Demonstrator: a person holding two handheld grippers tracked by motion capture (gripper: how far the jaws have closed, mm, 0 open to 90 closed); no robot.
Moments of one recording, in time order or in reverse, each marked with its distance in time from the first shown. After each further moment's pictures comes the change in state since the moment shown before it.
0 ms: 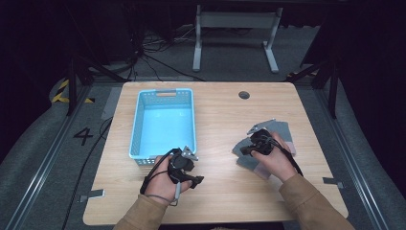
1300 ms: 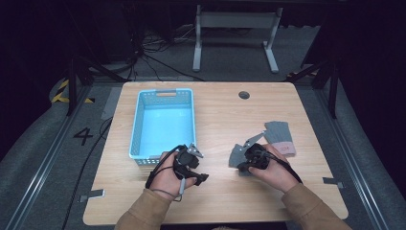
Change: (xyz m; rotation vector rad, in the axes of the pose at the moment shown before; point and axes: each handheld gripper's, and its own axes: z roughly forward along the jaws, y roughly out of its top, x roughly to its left) left arm 0.002 0.015 0.010 0.008 -0.035 0.024; right arm 0.034 -0.019 0.007 0.132 0.088 -0.126
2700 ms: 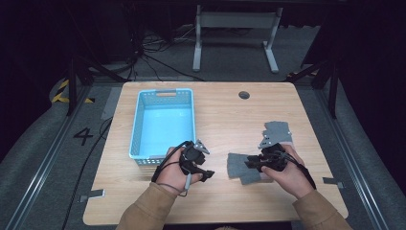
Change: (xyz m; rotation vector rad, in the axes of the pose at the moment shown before) left arm 0.000 0.016 0.007 -0.011 -0.020 0.027; right arm 0.001 -0.022 -0.049 -0.237 -0.065 0.065
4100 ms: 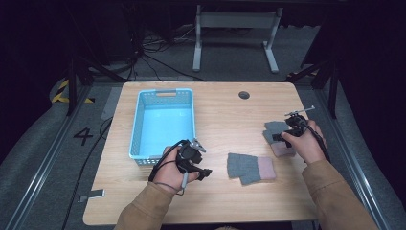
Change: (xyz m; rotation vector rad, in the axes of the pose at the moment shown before) left arm 0.006 -0.004 -0.006 -0.009 0.003 -0.024; right arm -0.136 -0.012 -0.002 0.123 -0.352 0.456
